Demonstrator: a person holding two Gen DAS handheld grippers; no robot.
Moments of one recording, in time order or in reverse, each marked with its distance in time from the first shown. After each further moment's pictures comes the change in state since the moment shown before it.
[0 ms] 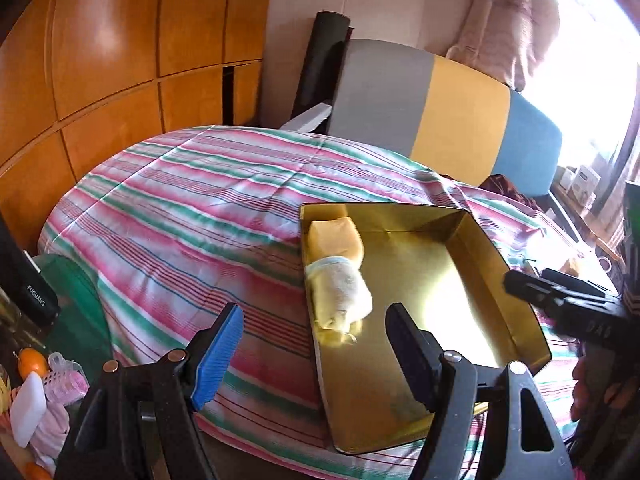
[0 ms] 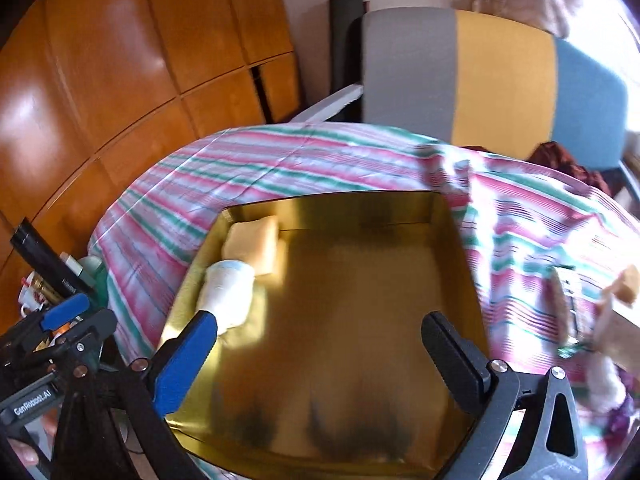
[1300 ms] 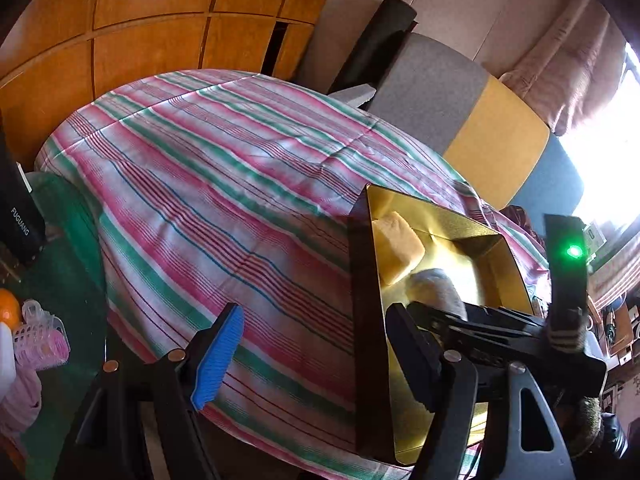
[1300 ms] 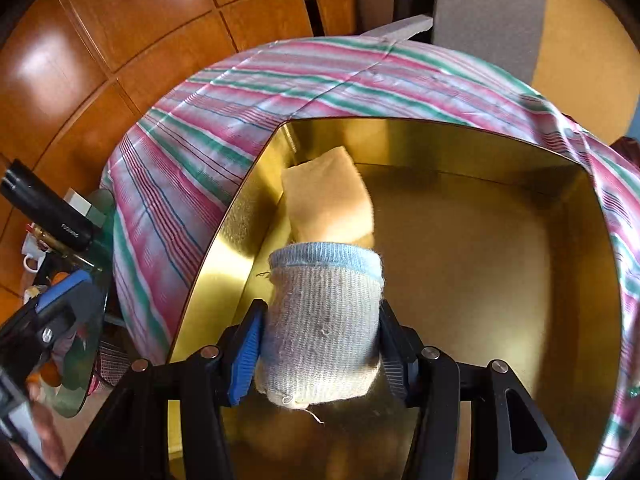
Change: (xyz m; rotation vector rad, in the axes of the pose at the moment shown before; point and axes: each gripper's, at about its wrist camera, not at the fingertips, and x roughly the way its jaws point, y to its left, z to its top) left arm 0.034 0.077 -0.008 -0.253 0.105 -0.047; right arm 0.114 0.076 0.002 -0.134 0.298 0.126
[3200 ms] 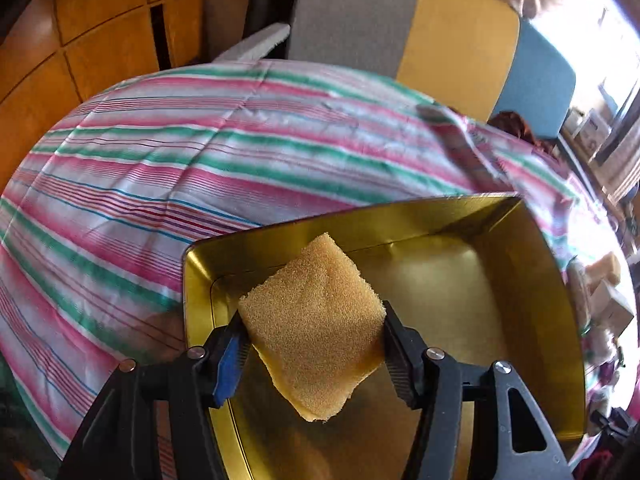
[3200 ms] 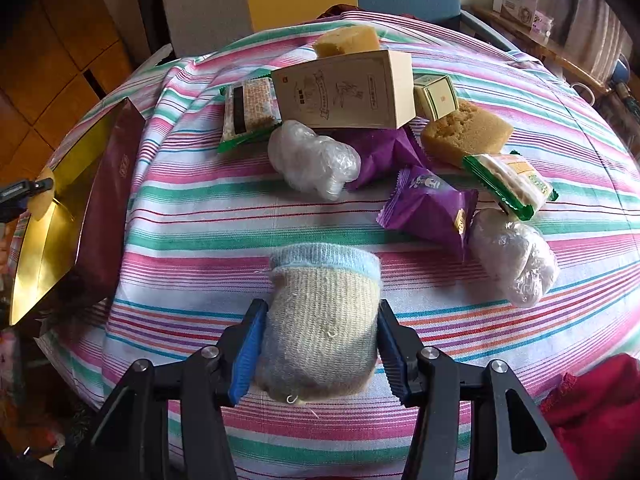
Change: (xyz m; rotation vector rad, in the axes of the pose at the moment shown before) left arm 0.155 -0.130 0.066 0.368 0.211 0.047; right arm -0.170 -0.266 -0.246 0.536 -0.052 -0.341
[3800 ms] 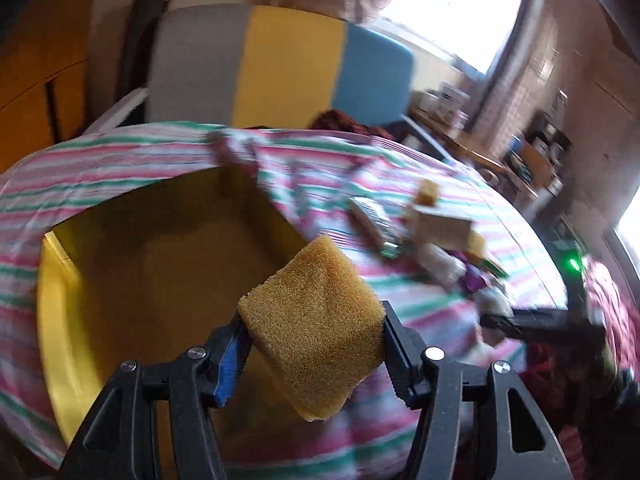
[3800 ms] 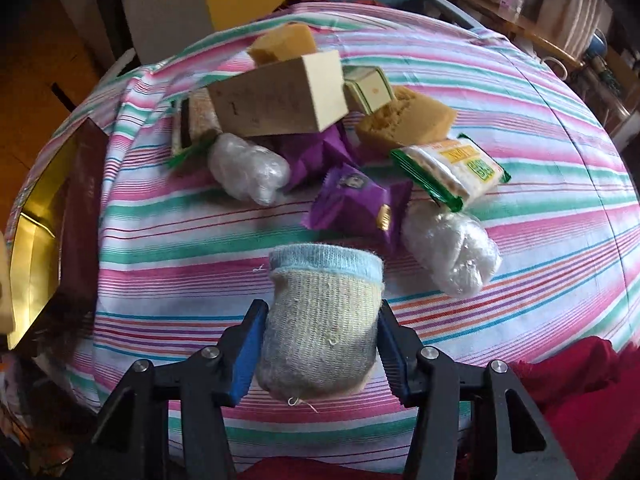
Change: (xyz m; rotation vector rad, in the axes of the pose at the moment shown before) left arm -0.120 -0.131 -0.099 0.197 -0.173 -0.340; right arm -0.018 -0.032 0.010 0.071 0.047 -0.060
